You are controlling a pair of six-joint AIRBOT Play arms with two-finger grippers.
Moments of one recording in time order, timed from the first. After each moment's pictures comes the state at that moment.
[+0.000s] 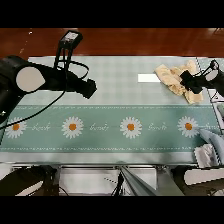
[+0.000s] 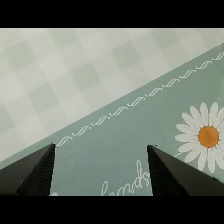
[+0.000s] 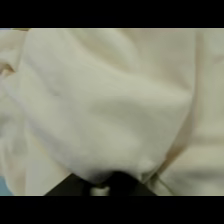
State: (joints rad) left arm -0.54 -1.11 1.24 1.47 -1.07 -1.61; right arm -0.26 -1.65 1.22 -1.27 0.63 1.91
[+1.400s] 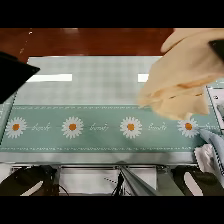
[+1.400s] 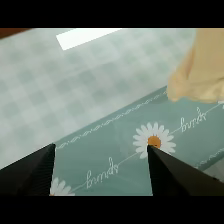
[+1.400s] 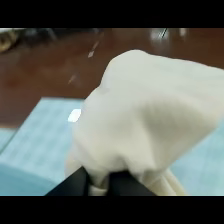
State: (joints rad) left arm -0.54 -0.81 1.69 1.47 -1.51 -1.66; right arm -0.12 -0.67 1.29 -0.78 1.18 1.35
